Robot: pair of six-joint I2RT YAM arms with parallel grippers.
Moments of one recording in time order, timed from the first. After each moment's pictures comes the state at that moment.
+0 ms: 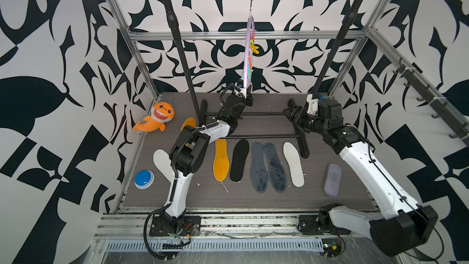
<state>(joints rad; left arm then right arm) -0.57 2.14 1.51 0.81 -0.10 -0.05 0.25 1.21 1.19 -0.48 -0.30 0.82</state>
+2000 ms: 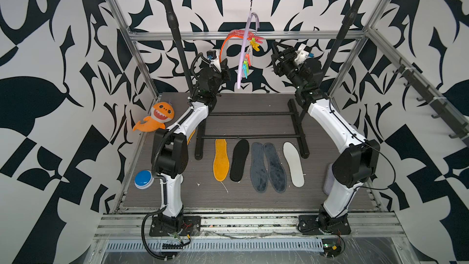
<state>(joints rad) -0.36 2.00 1.76 0.44 0.02 -0.21 0.31 1.83 1.82 0.31 -0.24 1.39</state>
